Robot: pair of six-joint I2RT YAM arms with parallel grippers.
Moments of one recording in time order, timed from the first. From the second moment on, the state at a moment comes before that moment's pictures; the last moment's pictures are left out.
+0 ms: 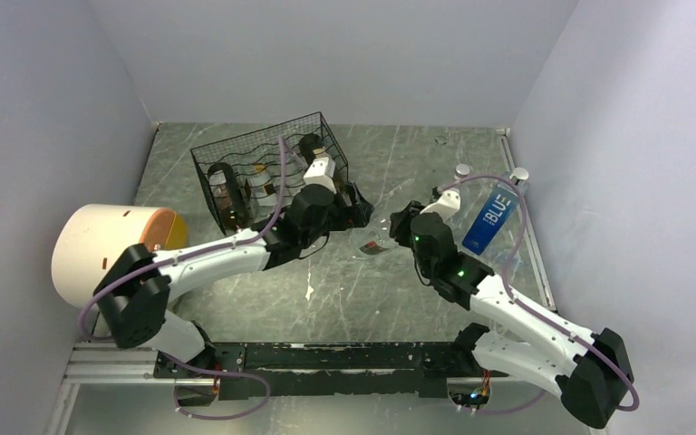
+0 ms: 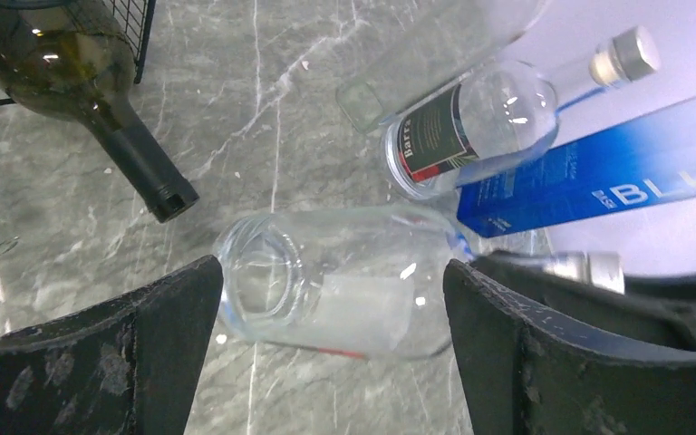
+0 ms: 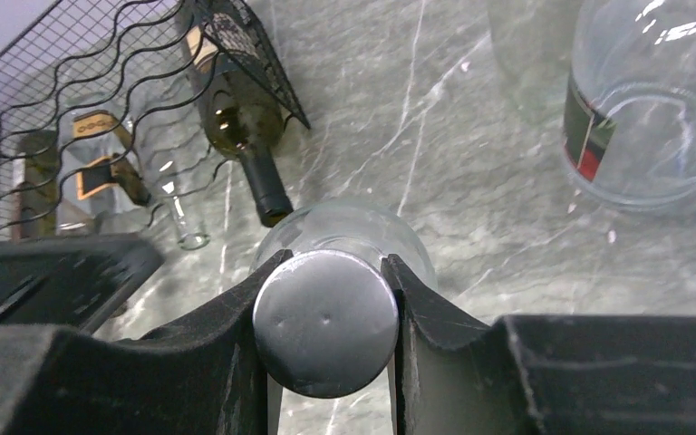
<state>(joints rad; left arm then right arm) -0.92 1.45 0.97 0.14 -0.31 -0.76 0.73 0.95 0.61 -0.07 0.58 0.62</state>
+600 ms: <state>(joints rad) -0.82 1.55 0.94 0.13 -0.28 -0.86 0.74 0.73 0.44 -0.18 0.23 0.75</state>
